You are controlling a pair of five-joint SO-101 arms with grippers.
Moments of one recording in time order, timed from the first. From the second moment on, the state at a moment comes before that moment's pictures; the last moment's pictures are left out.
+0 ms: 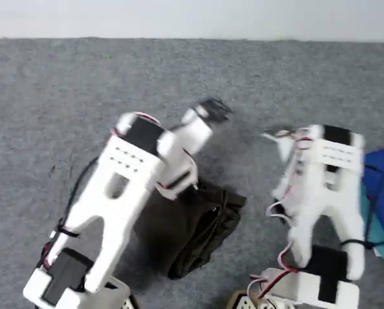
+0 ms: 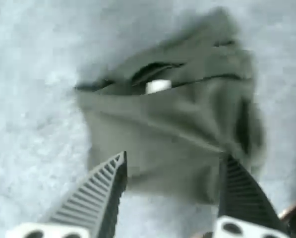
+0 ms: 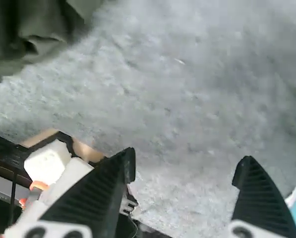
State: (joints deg) left arm 23.6 -6.0 1.9 99.2 -17.7; right arm 6.4 -6.3 20.4 99.1 38.8
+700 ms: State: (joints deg) left arm -37.1 -5.8 1.9 99.2 -38.6; right arm -32.7 -5.5 15.6 89.2 28.4
